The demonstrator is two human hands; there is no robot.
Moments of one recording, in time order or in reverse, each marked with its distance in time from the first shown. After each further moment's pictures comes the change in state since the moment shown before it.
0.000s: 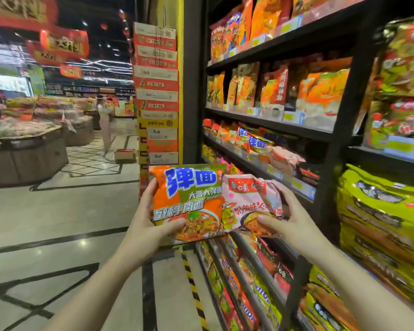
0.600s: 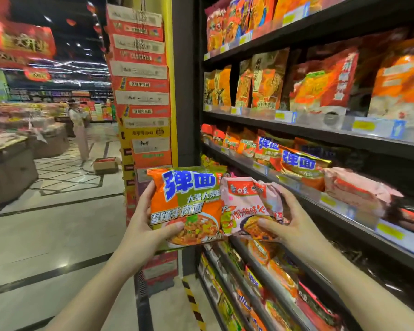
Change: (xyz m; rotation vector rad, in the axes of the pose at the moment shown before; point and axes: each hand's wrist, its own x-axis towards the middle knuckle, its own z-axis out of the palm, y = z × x) left_hand 0.275 -0.082 -0.098 0.023 -0.088 -0.023; right_hand 0.237 0.069 0.105 -0.064 0.090 0.083
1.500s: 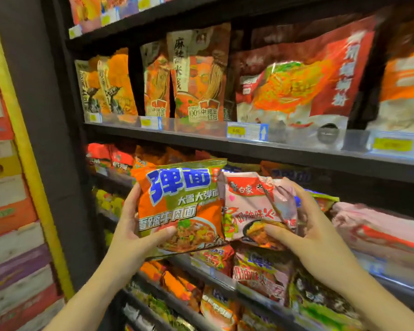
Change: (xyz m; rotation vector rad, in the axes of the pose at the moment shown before) left_hand 0.370 -0.110 0.122 -0.263 -0.468 0.163; right_hand 0.166 0.033 -0.032 -0.260 0.548 0.084
